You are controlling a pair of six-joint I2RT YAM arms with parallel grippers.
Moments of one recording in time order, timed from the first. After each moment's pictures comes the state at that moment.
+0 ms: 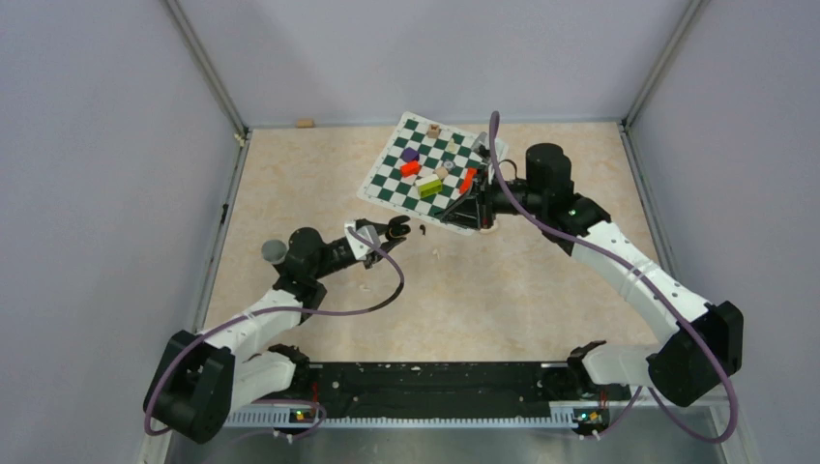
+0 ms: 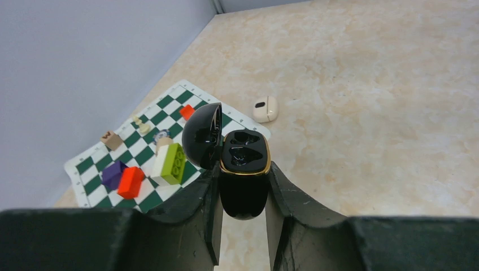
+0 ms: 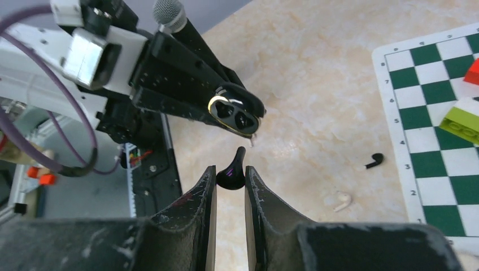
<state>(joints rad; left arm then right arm) -0.42 1.08 0.44 0.66 0.71 0.35 0.51 1.25 1.10 -0.18 -0.79 0.13</state>
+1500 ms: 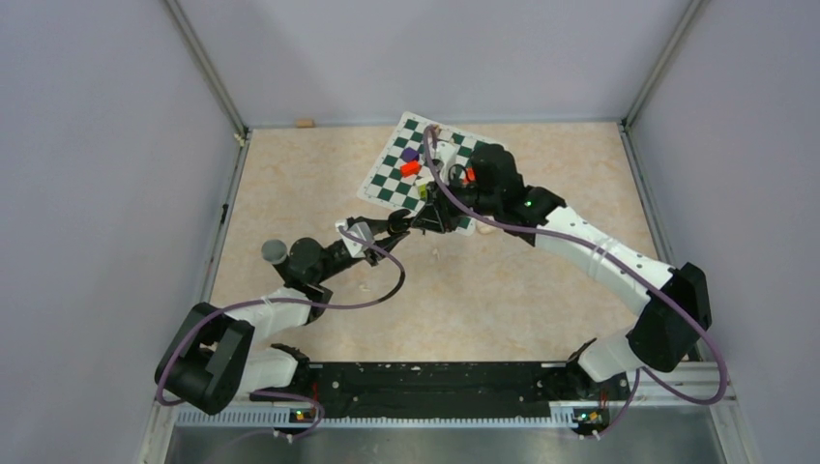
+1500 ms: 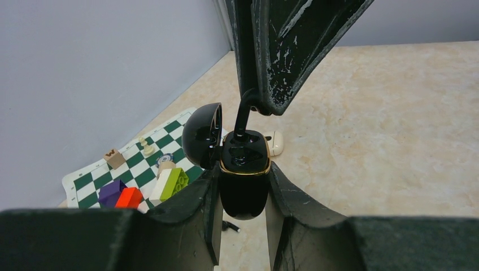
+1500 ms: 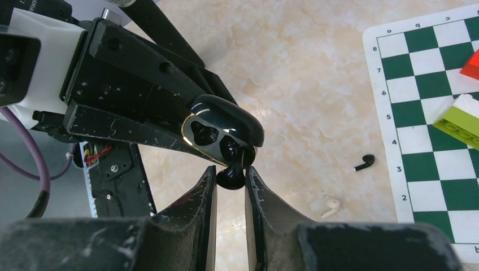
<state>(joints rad) -0.44 1.24 0.32 1.16 0.66 0.12 0.71 1.45 1.27 -0.28 -0.53 0.07</state>
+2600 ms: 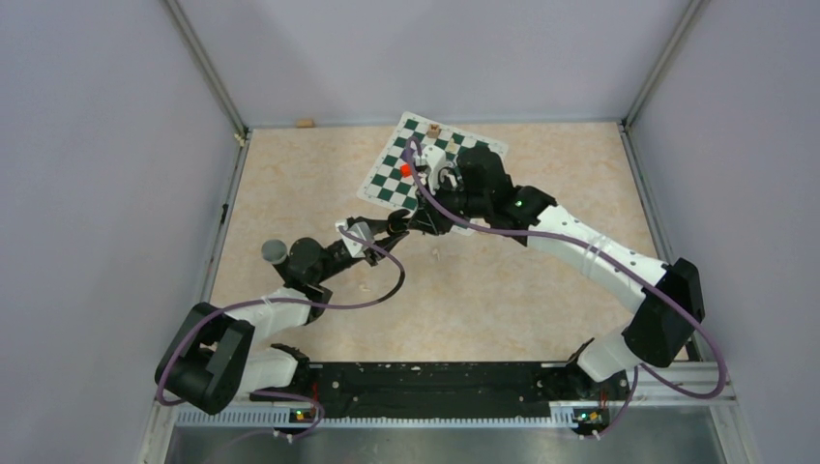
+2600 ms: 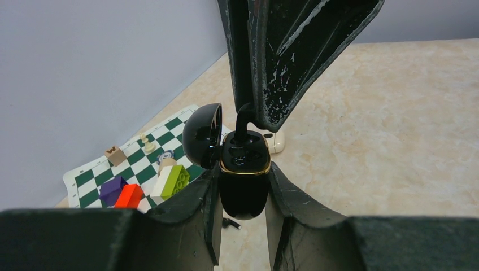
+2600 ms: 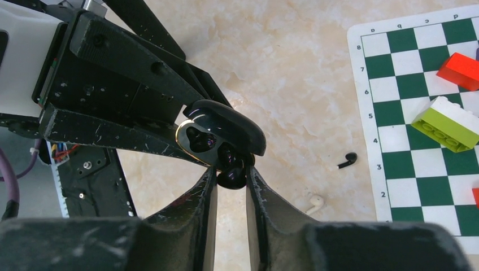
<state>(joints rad) -0.43 1.24 0.32 1.16 0.66 0.12 0.77 1.48 1.32 -0.34 -0.41 -0.01</state>
